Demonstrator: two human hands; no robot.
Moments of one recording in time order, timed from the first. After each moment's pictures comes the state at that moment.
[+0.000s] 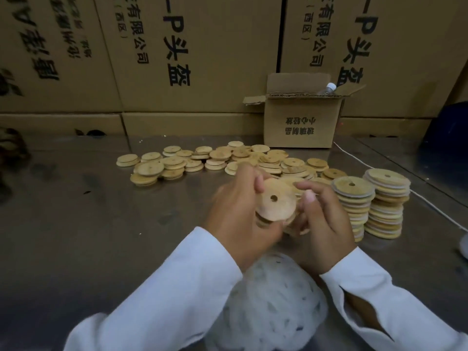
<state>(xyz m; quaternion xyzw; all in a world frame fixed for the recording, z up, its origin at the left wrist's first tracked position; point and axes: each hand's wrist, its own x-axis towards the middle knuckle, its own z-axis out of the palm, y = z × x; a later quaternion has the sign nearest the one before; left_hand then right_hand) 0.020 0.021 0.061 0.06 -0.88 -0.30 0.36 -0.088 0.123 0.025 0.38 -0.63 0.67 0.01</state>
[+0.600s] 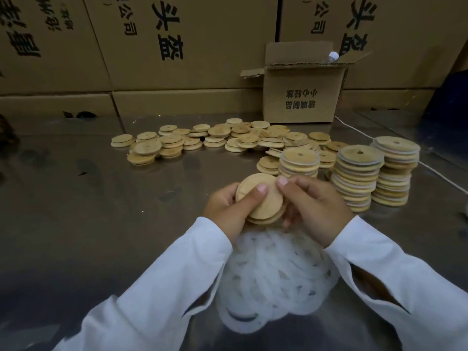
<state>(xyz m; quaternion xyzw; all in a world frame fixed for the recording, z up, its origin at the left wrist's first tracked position) 0.018 0.007 0.012 0.20 -0.59 -0.74 0.24 -0.071 0.112 0.027 0.33 -0.69 0.62 -0.17</state>
